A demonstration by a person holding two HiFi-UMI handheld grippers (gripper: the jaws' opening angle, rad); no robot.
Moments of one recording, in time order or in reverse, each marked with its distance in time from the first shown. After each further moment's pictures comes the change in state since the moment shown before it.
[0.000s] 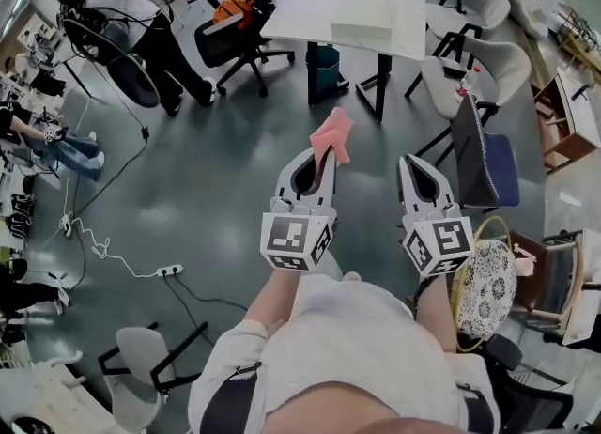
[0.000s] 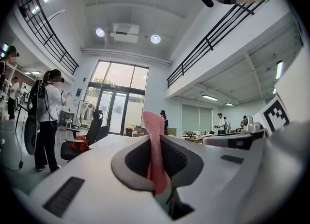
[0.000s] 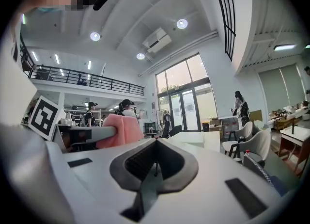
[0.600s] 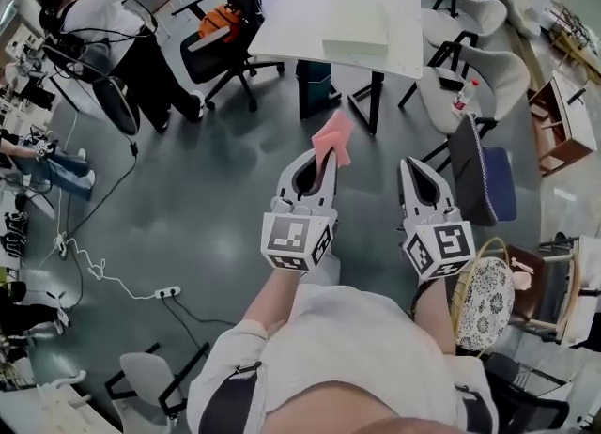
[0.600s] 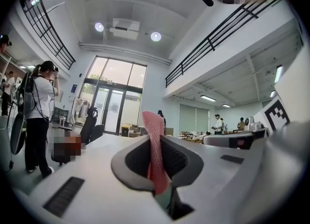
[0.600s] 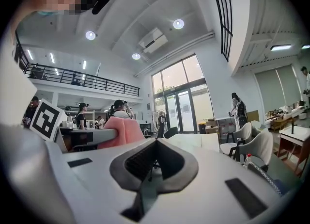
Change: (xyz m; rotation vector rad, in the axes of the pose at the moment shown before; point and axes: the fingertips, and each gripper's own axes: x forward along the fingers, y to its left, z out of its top) left arm 0.078 0.042 0.007 -0.022 0.013 -0.057; right arm 0.071 -0.032 0.017 0.020 -0.014 -0.053
